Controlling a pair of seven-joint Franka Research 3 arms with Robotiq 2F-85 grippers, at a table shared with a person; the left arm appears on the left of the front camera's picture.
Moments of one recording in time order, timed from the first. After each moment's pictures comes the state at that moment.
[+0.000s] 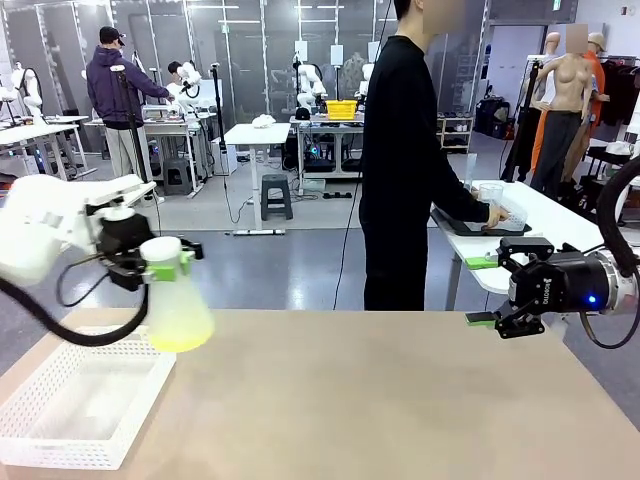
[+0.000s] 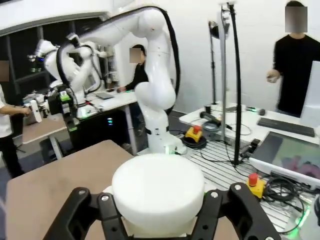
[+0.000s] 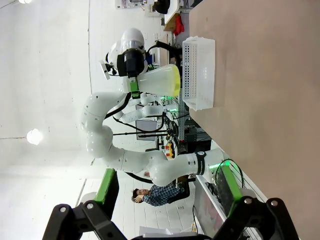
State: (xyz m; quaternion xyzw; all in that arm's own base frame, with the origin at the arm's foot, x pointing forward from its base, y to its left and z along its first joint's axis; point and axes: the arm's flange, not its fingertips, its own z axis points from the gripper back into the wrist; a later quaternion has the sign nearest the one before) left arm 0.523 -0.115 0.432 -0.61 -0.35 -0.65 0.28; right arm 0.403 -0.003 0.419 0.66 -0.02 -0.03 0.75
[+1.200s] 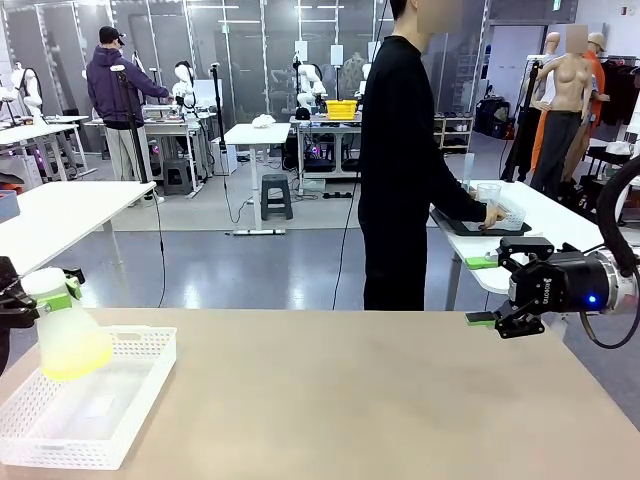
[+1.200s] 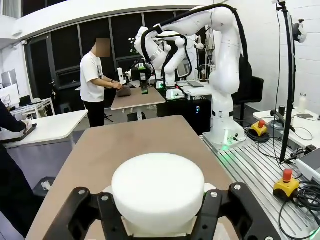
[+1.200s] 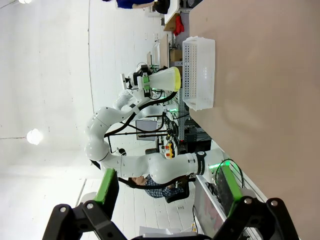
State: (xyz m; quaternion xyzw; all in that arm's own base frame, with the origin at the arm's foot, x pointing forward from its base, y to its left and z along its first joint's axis) left arm 0.454 0.075 0.382 -0.51 -0.50 -0.55 0.43; right arm 0.403 -0.003 0.419 0.66 -0.02 -0.03 0.75
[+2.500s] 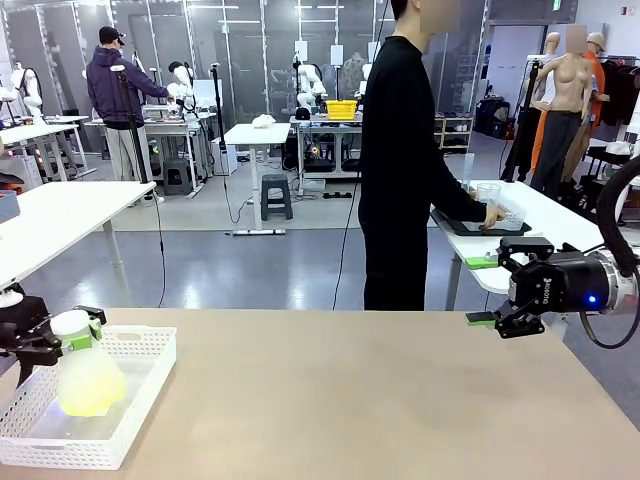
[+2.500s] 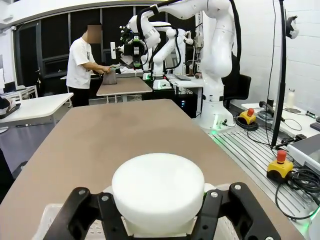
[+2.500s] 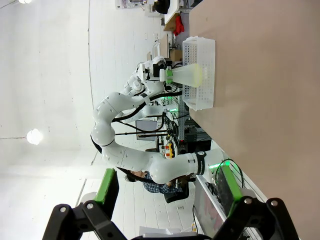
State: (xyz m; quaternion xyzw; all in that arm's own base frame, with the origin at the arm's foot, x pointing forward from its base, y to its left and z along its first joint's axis) left arm 0.488 0.074 0.290 -0.54 -0.46 -0.55 0.44; right arm 0.403 -0.003 0.419 0.66 -0.02 -0.03 0.75
